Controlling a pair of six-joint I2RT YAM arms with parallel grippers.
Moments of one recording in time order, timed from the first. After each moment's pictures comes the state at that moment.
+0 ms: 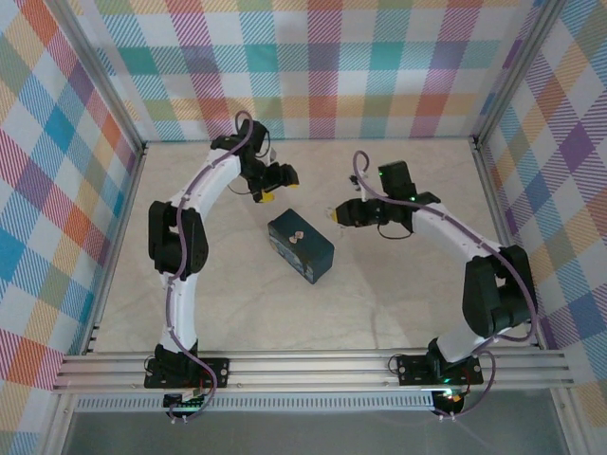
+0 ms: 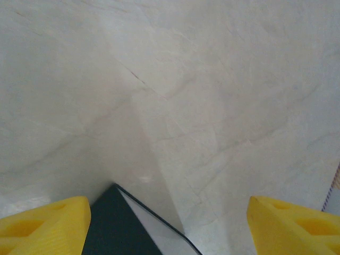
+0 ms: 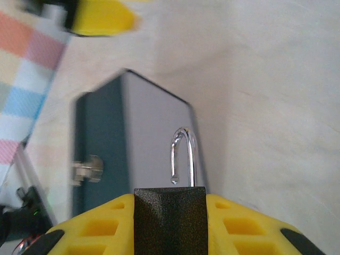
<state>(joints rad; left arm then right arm) -0.30 2.15 2.01 -1.03 0.41 -0.56 0.34 1.58 1.10 -0.40 -0.63 0.23</state>
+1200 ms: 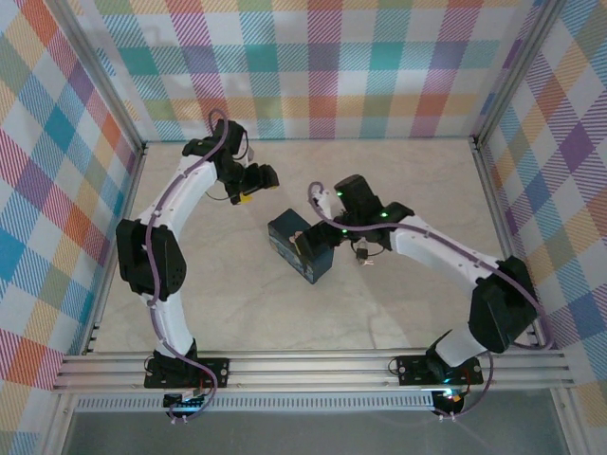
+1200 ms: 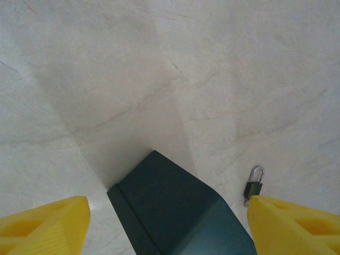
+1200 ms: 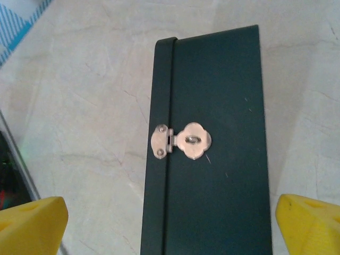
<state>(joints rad) -0.26 1.90 1.80 -1.03 0.33 -0.54 0.69 1.54 1.21 -0.52 -0.36 0.10</state>
